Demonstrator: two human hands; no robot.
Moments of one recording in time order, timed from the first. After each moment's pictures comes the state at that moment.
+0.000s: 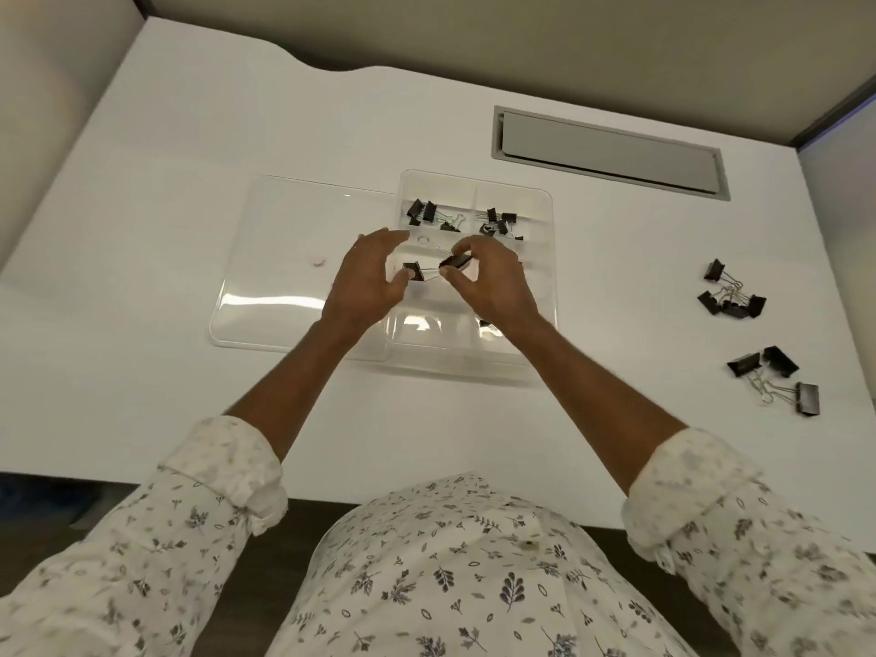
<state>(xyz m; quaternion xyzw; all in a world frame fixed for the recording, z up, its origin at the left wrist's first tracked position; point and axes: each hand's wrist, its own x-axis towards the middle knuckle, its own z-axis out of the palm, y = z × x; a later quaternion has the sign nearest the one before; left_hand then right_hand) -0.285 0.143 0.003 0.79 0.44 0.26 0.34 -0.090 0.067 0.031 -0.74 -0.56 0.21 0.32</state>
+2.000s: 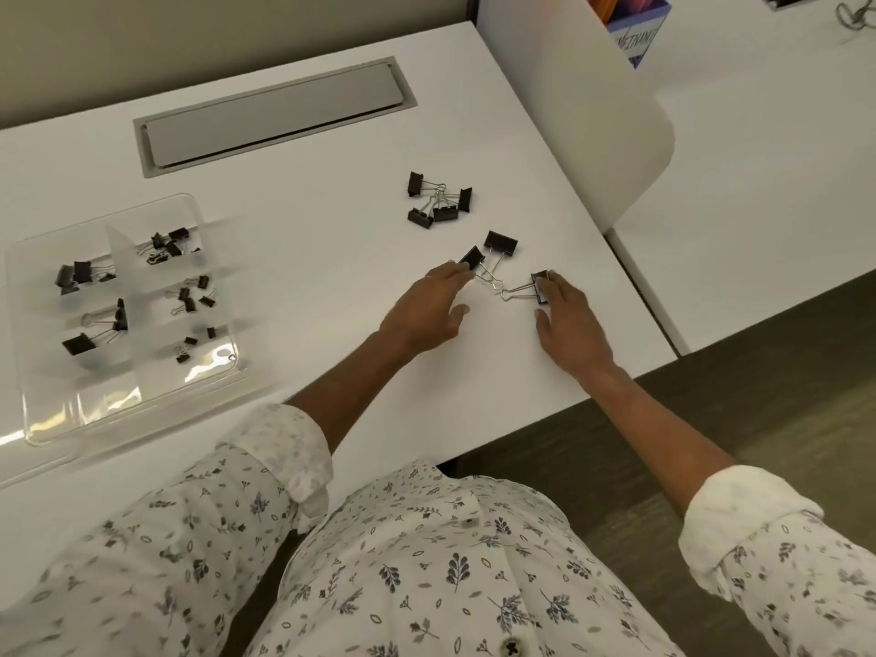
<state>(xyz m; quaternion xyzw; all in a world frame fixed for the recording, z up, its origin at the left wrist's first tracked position) 0.126 -0.122 -0.001 0.94 0.14 -0.01 0.31 0.276 -0.336 -0.043 -0.90 -0.39 0.09 0.18</state>
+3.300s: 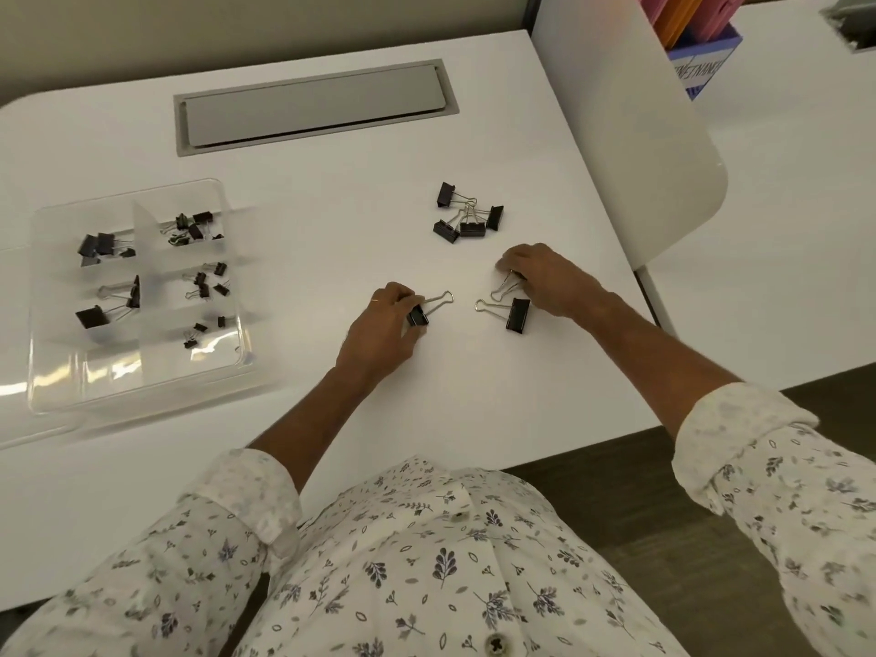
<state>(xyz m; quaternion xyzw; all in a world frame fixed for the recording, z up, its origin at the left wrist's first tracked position) 0.079 -0.090 -0.026 0.90 0.32 0.02 0.29 0.365 -0.217 -0.024 -0.77 -0.61 0.19 0.06</state>
